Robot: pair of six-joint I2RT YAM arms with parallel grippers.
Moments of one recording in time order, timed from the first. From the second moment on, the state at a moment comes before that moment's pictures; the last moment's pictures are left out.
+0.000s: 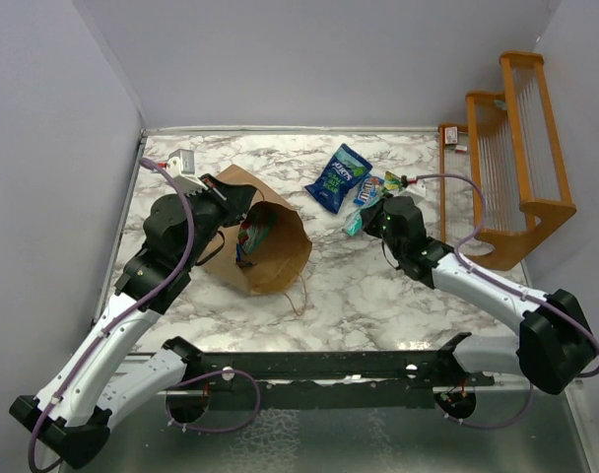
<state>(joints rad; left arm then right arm) -0.55 0.82 0.99 -0.24 -0.13 -0.76 0.61 1.25 0.73 0.10 0.40 0.70</state>
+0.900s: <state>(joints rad) -0.55 0.81 0.98 -0.24 -0.12 -0.76 0.50 1.02 0.54 0.13 0.25 0.56</state>
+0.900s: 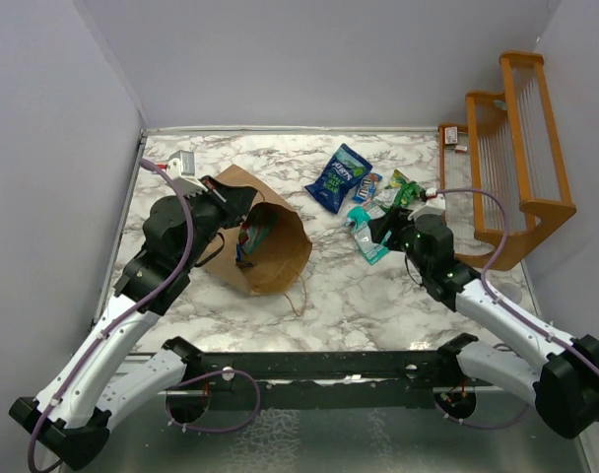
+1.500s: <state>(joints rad) -0.55 0.80 0.98 -0.24 -0.10 -0.79 0.92 1.26 0.51 0.72 -0.24 0.51</state>
